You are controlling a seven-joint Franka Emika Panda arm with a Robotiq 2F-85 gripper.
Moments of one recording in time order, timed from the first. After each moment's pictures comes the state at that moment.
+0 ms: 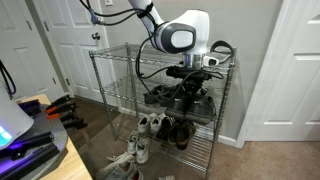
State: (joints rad) arm -0.48 0.73 -0.05 -1.82 -0.03 2.53 -0.62
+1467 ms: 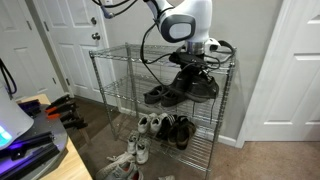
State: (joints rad) arm -0.56 0.71 0.14 -1.74 0.25 2.58 -0.69
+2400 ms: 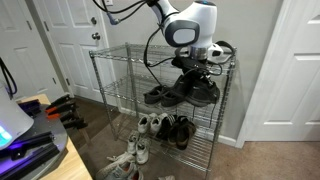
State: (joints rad) arm -0.56 0.77 0.12 -1.68 0.27 2.55 -0.69
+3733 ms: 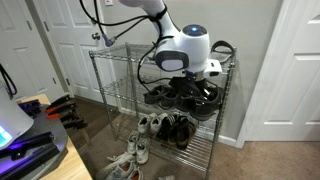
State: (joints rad) arm -0.85 0.89 0.39 -1.80 0.33 2.93 -0.83
